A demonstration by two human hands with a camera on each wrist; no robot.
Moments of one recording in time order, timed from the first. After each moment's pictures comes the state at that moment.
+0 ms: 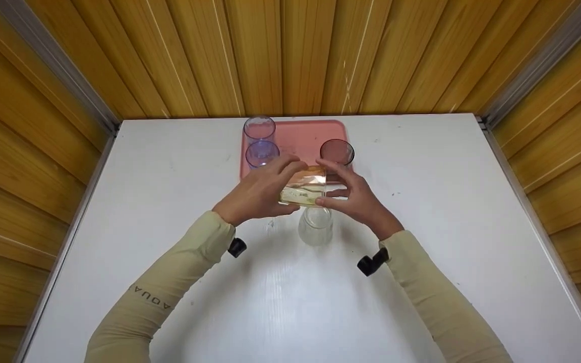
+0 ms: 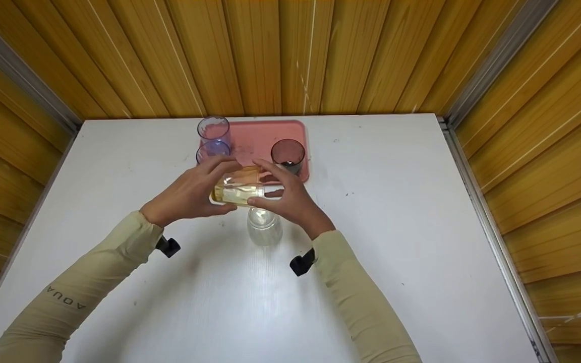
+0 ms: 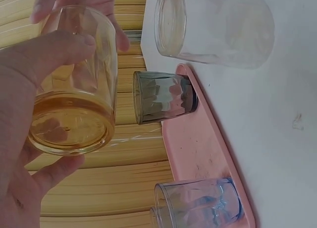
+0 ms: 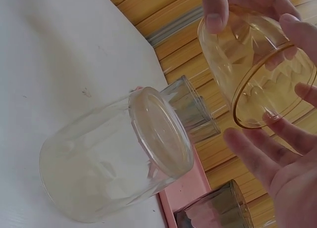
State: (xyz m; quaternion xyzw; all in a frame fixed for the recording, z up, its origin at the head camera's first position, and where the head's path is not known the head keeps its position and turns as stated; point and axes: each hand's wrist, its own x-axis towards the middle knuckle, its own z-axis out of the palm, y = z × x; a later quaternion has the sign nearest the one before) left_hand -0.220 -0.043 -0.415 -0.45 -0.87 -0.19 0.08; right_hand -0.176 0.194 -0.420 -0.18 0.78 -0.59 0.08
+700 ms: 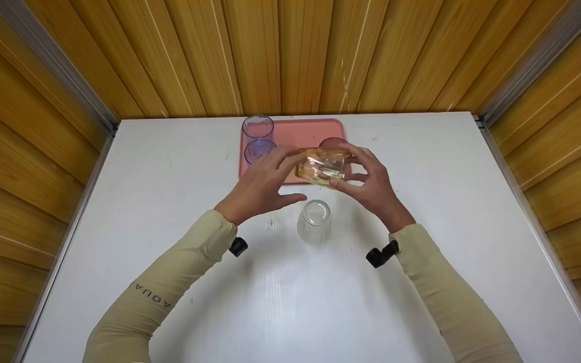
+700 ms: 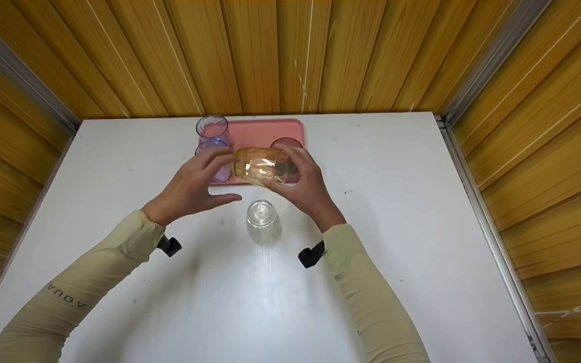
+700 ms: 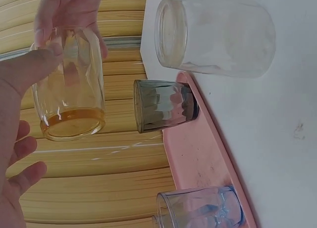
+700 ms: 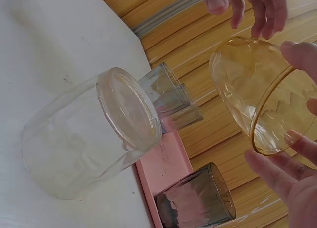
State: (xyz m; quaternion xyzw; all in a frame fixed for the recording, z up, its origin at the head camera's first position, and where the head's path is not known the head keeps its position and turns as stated) left_hand -0.218 -0.037 -0.410 -0.44 -0.86 -0.22 0.16; right_hand -0.188 0.218 -0.425 -0.10 0.84 -0.53 -0.06
